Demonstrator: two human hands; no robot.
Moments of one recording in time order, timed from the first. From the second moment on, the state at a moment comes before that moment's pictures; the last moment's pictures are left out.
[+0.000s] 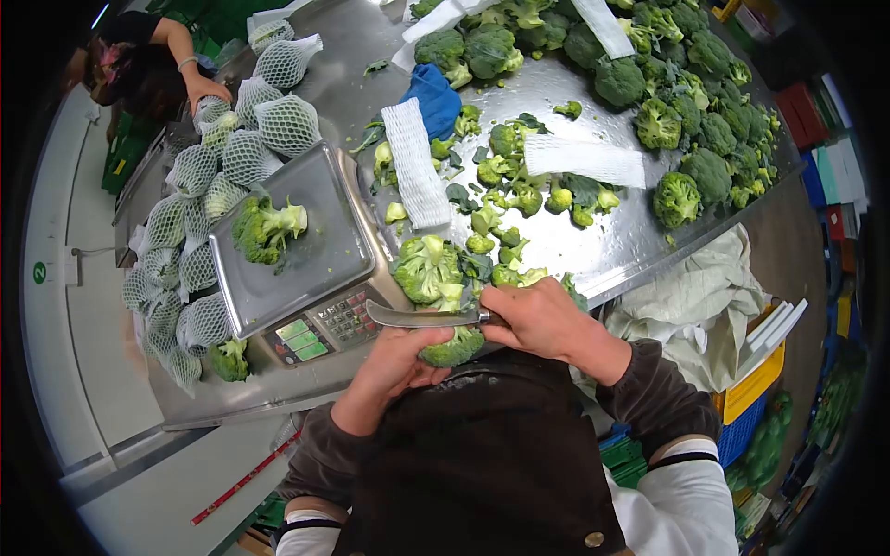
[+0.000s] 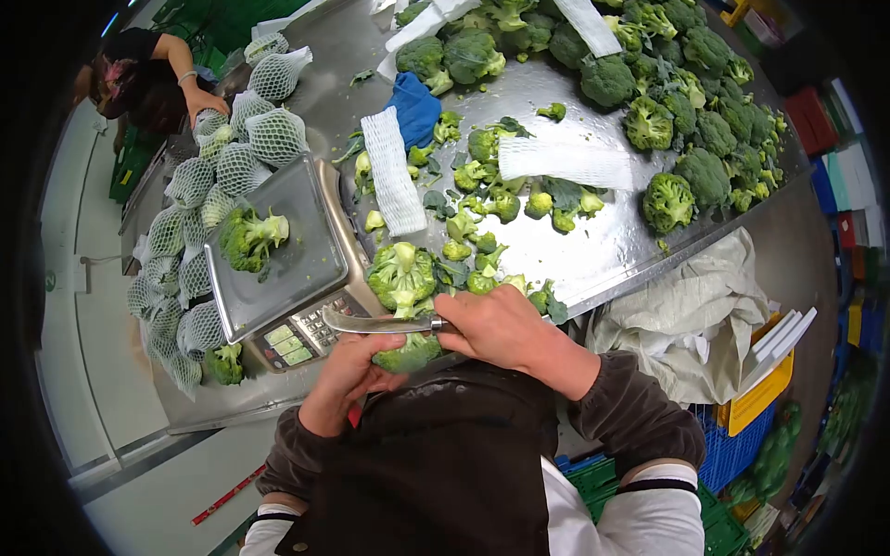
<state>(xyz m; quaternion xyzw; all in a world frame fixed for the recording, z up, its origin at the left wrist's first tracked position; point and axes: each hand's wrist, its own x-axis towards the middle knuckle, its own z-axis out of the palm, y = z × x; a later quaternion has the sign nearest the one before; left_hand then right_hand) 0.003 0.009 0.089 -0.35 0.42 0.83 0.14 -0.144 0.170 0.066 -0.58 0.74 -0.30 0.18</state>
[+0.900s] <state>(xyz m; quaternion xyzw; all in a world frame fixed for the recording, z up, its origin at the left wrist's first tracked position) 0.019 -0.022 0.086 -0.28 0.30 0.91 0.04 -0.118 0.090 0.032 -0.58 0.61 -0.51 0.18</state>
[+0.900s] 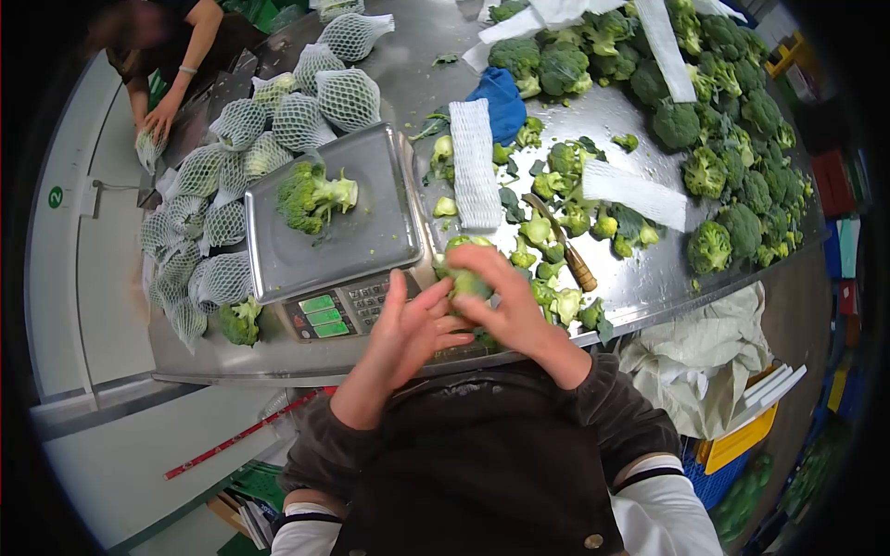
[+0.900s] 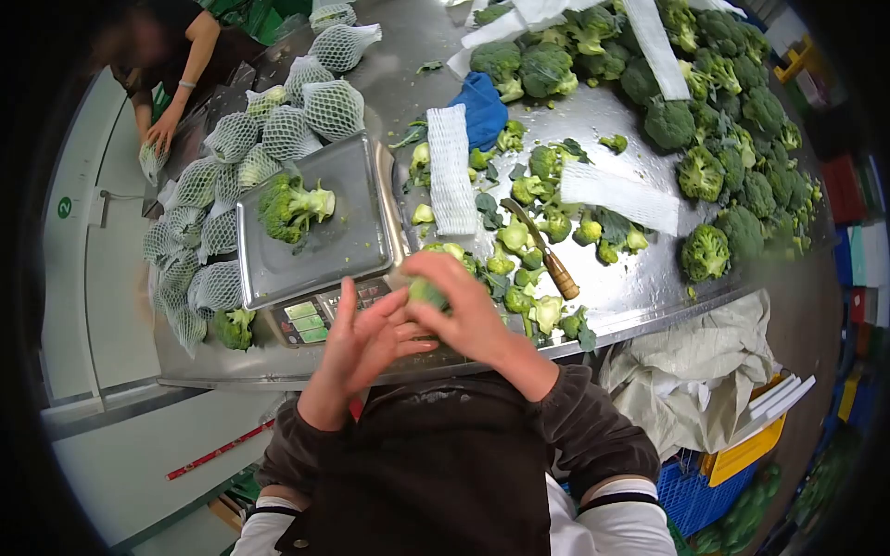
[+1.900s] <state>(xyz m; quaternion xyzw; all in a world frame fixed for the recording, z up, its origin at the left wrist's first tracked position) 0.089 -0.158 0.064 -0.38 0.78 0.45 -0.20 -0.107 0.028 0.009 -0.21 0.52 -0.69 0.47</state>
